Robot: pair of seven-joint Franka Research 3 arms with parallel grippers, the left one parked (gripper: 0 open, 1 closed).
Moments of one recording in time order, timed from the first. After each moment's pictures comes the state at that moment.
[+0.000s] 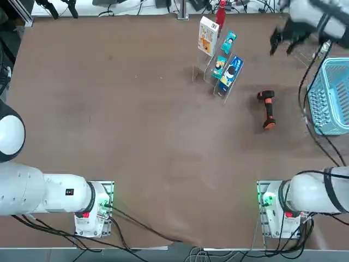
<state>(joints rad) 0.06 -0.02 0.05 -1.88 -0.02 1.84 0.15</state>
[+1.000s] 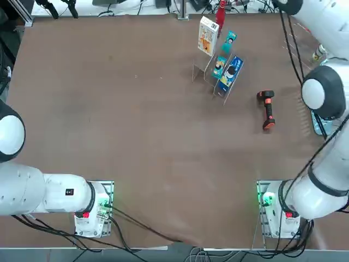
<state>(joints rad) 0.31 0.55 0.06 -1.12 -0.02 1.93 0.18</state>
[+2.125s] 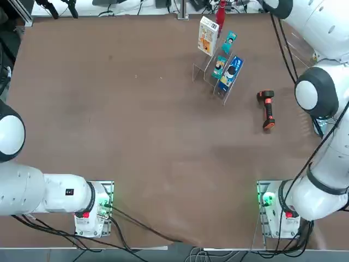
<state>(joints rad) 0.34 0.60 0.08 -1.11 0.02 2.00 0.18</state>
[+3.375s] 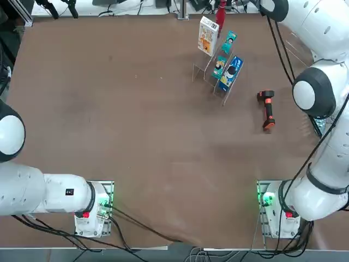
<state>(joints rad) 0.35 0.61 0.08 -1.11 0.00 1.97 0.17</state>
